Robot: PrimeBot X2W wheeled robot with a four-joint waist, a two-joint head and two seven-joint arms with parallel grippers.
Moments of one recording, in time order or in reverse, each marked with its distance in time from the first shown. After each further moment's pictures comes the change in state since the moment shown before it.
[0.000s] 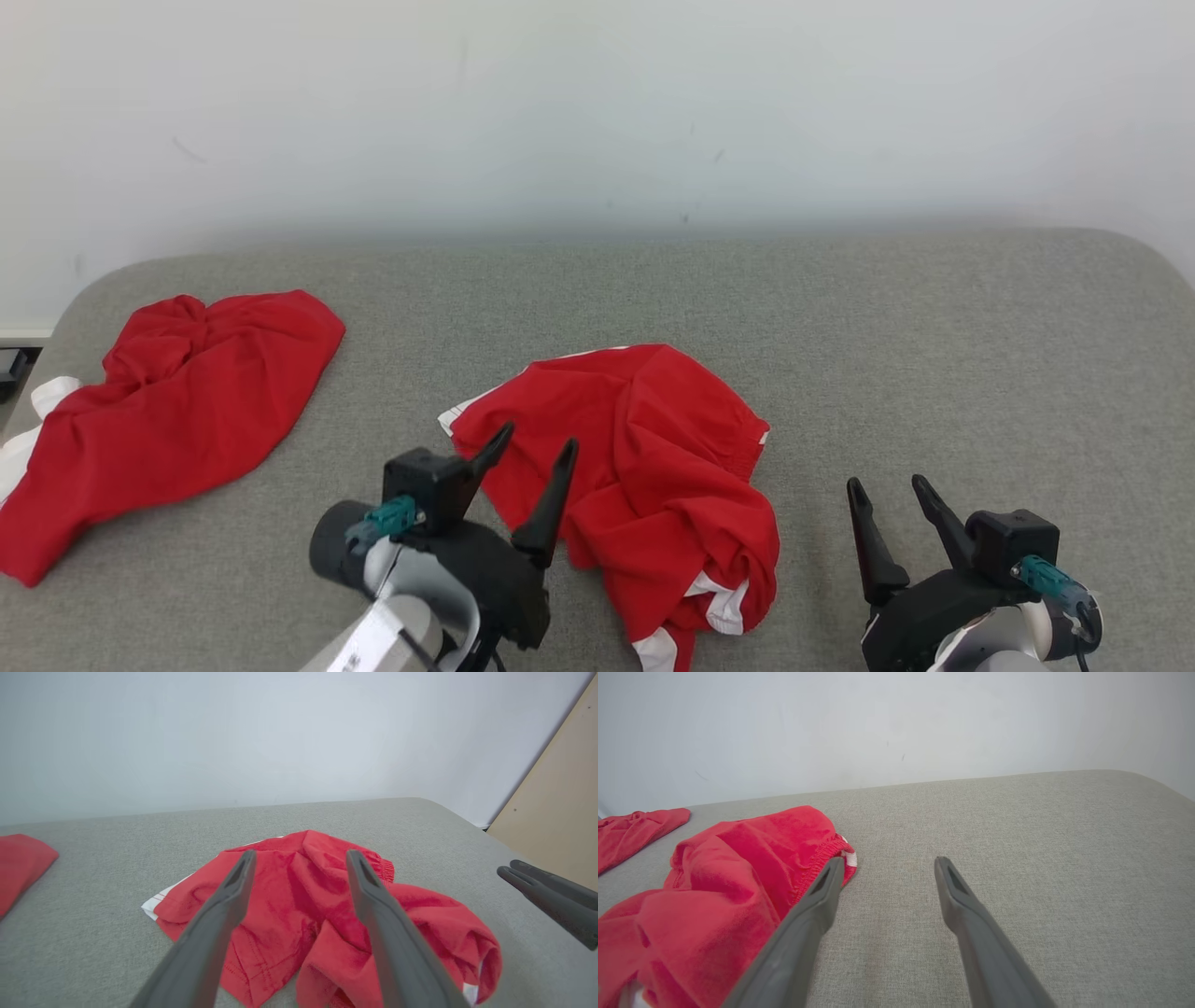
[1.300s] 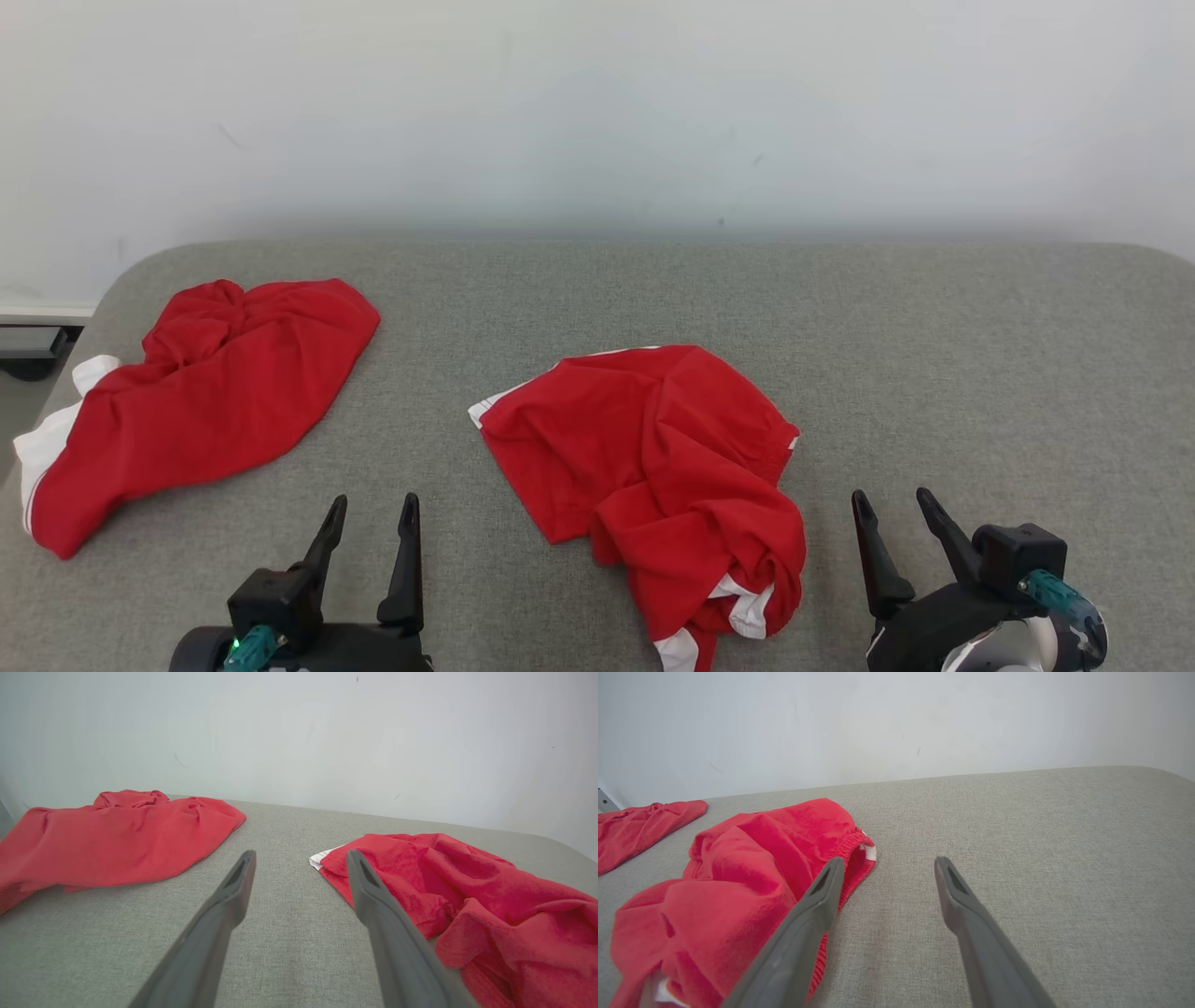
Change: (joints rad) left arm 0.374 -0.042 0.491 -0.134 0.342 0.012 -0.069; right arm 0.037 -0.006 -0.006 -0.024 0.010 -0.001 0.000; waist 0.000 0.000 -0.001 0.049
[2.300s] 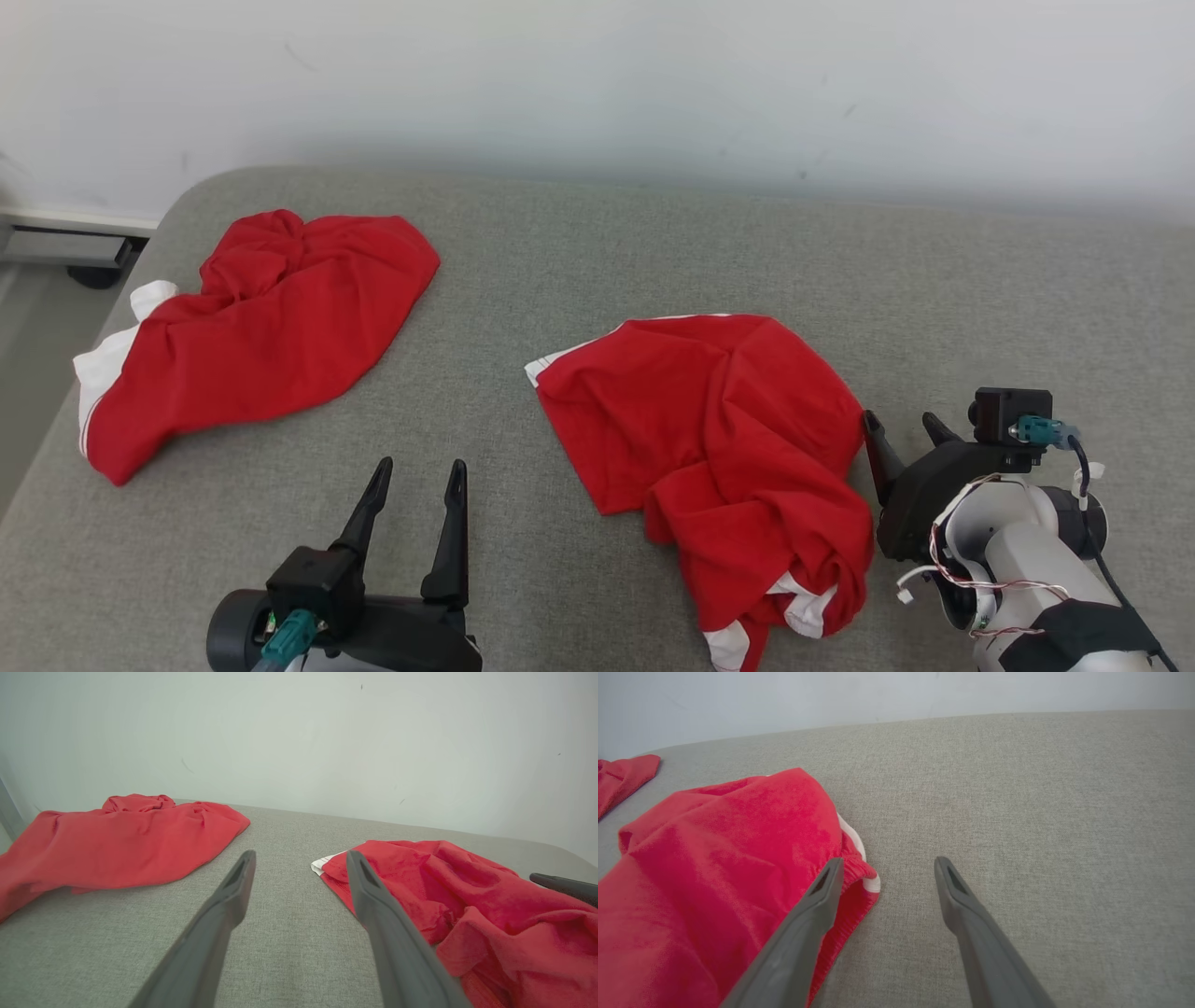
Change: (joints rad) left arm -0.006 -0.050 -0.016 -0.109 0.070 0.000 0.021; right arm -0.367 0.003 -0.005 0.403 0.061 0.053 0.174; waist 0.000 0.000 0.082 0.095
